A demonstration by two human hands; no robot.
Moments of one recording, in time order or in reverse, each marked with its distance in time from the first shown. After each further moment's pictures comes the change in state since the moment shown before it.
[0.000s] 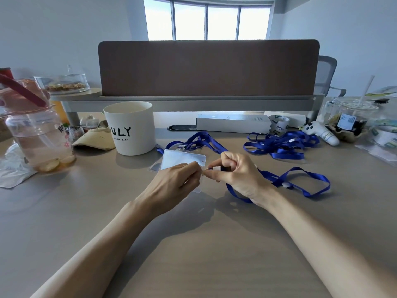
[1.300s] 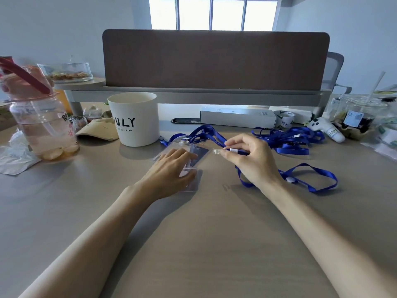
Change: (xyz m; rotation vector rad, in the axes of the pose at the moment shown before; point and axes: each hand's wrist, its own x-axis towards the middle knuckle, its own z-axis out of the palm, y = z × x) left_hand 0.005 -0.037 0.009 0.160 -0.091 -0.161; right_hand 0.006 0.001 -0.007 -0.240 0.324 -0.021
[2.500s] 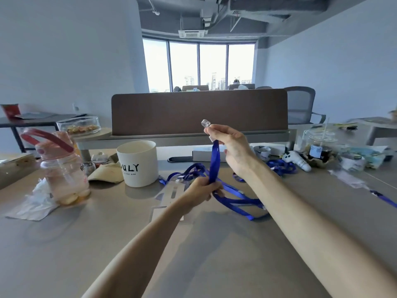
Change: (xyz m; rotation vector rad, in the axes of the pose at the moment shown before) left_hand 0.052 0.092 -0.028 -0.906 -0.185 -0.323; right_hand 0.052 -0.119 -0.034 0.658 -0.022 0.139
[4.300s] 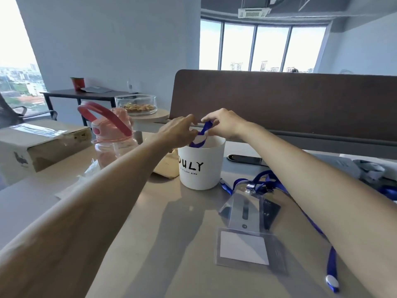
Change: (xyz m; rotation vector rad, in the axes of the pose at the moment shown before) left_hand 0.051 -0.019 -0.285 0.925 0.486 -0.060; right_hand 0.185 0.096 0.184 -1.151 -0.543 -0.192
